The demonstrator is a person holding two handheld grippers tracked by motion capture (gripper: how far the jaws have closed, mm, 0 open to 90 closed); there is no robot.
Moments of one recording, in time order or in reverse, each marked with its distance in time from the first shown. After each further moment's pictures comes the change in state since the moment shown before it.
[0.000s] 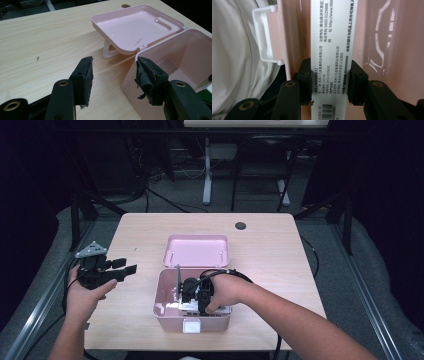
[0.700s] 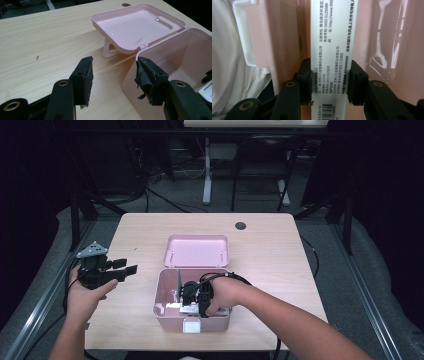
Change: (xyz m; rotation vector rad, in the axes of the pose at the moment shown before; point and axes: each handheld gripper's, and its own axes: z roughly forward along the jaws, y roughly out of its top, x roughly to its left) left arm 0.001 -0.001 0.002 0.008 -0.004 0.002; right arm -0.003 0.001 0.018 0.021 0.008 -0.013
